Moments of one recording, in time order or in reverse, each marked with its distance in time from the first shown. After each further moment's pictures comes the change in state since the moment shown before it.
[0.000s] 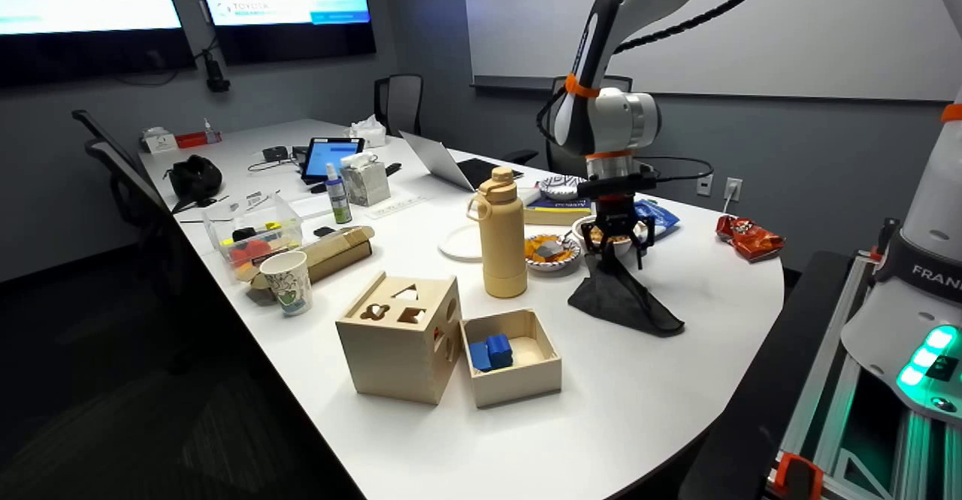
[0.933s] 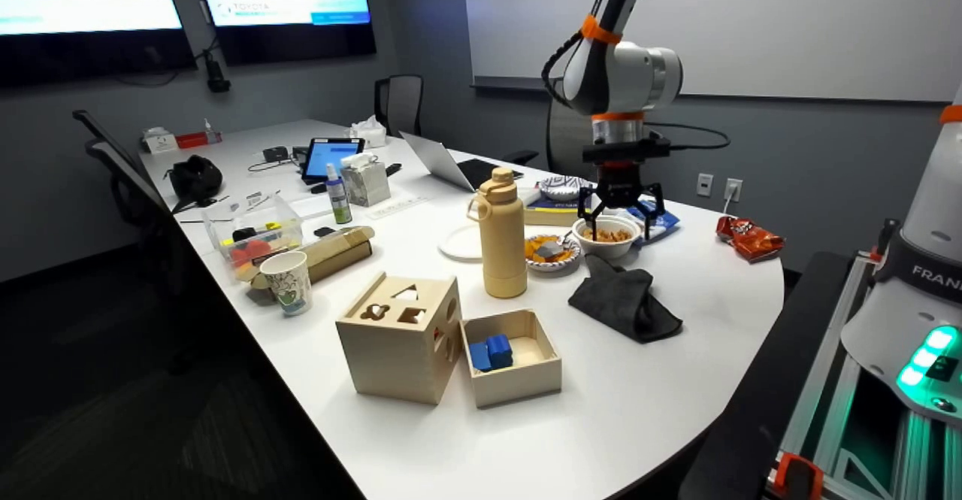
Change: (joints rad) arm 0.022 -0.284 0.017 -0.205 0.001 0.031 -0.003
